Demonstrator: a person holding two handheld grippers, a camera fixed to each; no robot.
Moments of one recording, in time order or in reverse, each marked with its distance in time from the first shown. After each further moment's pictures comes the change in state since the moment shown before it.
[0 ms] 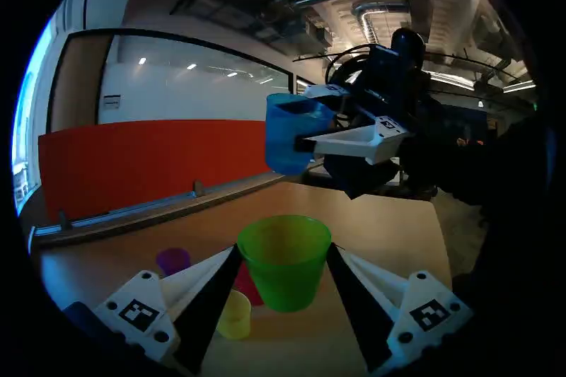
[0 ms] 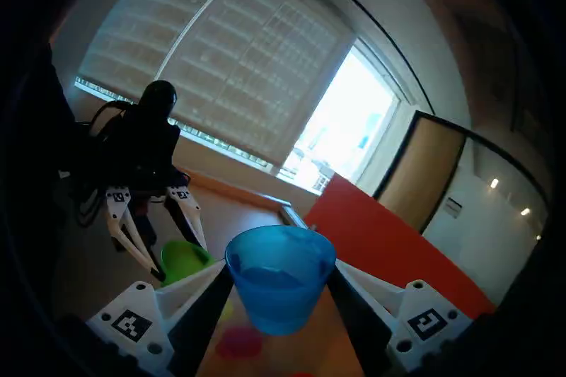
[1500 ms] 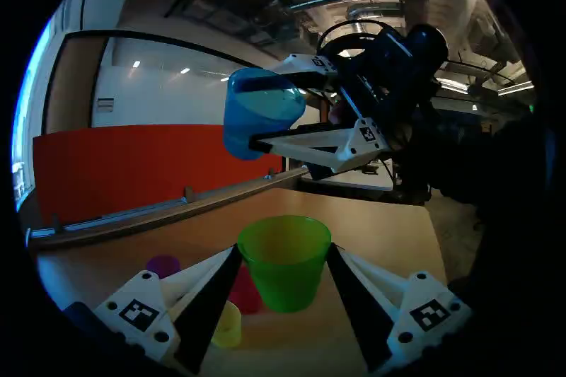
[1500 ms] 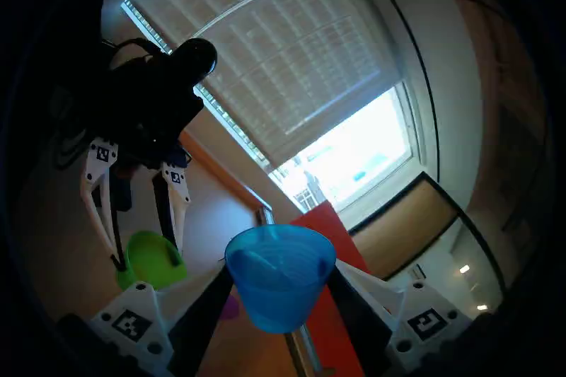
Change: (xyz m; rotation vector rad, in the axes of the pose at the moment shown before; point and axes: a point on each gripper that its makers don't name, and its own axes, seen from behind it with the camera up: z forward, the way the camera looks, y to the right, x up) left arm 0.010 0.012 0.011 -0.038 0.029 -0.002; right arm 0.034 0.015 0.035 -0.037 -0.012 -0.415
